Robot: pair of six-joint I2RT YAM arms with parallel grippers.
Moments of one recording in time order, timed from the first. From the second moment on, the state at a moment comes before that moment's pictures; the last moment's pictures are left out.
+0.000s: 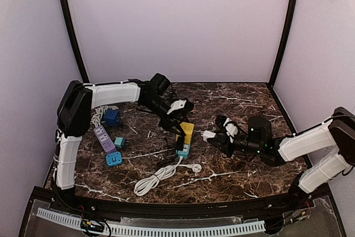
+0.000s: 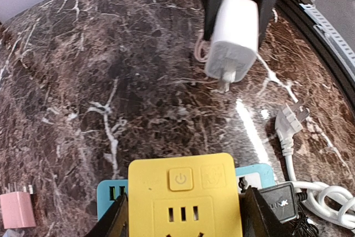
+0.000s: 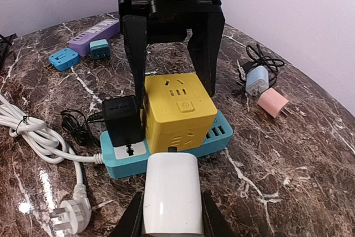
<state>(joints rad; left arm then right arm) -0.66 2.21 1.78 -0.66 0.80 0.98 0.76 1.41 0.38 0.70 -0.24 -0.17</state>
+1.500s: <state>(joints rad) -0.68 2.07 1.47 -0.46 0.92 1.11 0.79 1.84 0.37 1.17 -0.43 -0.10</state>
